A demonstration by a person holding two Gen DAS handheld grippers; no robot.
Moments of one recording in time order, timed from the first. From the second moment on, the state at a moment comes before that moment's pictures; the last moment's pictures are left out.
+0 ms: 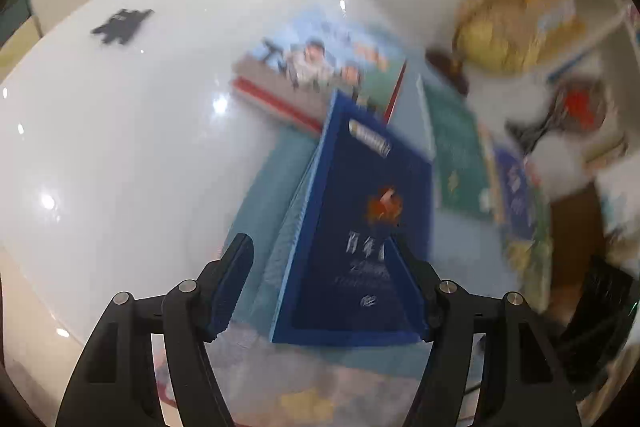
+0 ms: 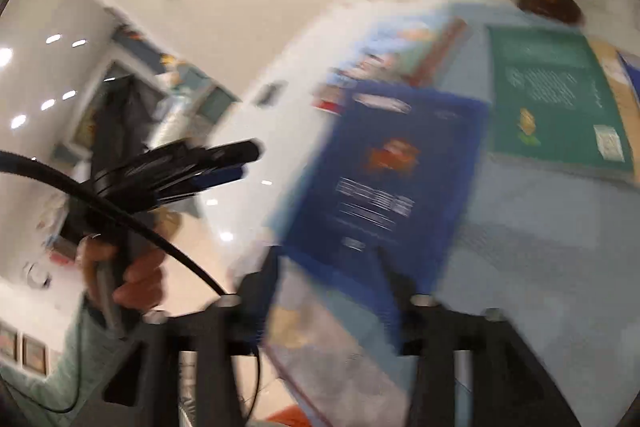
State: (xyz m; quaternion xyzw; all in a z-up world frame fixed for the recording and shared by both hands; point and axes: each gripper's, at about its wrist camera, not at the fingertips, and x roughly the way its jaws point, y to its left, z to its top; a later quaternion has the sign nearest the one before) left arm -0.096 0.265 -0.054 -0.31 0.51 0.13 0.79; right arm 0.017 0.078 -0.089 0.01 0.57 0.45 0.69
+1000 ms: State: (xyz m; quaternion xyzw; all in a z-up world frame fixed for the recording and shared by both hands) left arm -0.053 0.236 -0.096 -0.31 0.57 -0.08 0.76; right arm 0.046 0.066 -0.161 0.08 0.62 0.29 0.72
